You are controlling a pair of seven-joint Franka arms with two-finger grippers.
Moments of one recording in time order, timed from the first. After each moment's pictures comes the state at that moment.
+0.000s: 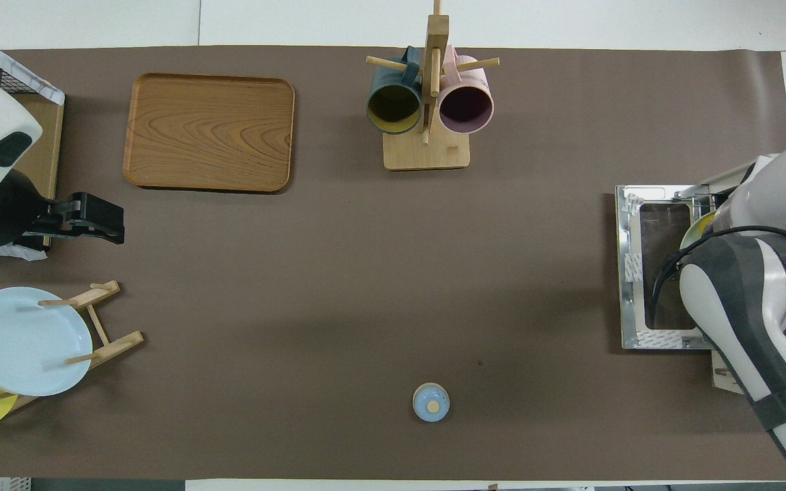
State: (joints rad) left arm -0.09 -0.04 -0.11 -1.61 -0.02 1.48 -0.21; right arm 0.06 0.01 0.00 -2.05 -0.16 1.88 -0.06
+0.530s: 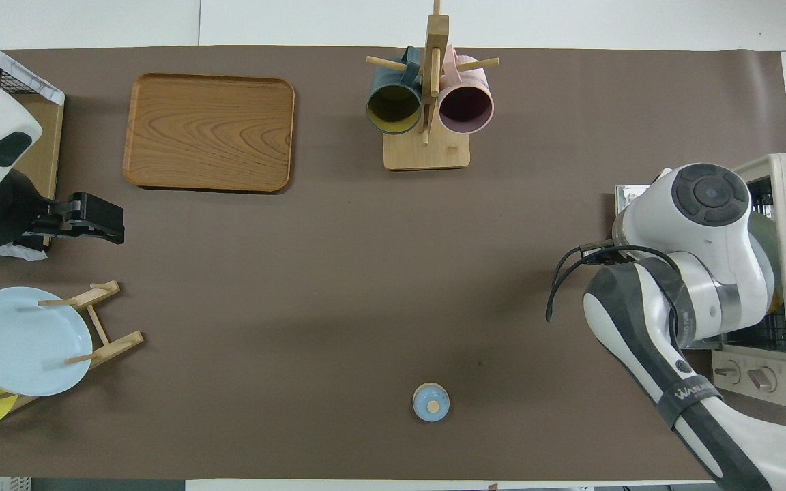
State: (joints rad) left arm -0.09 -0.04 -0.11 -1.61 -0.02 1.48 -0.21; right arm 0.12 0.13 -0.01 -2.18 -0.16 2.17 0.11
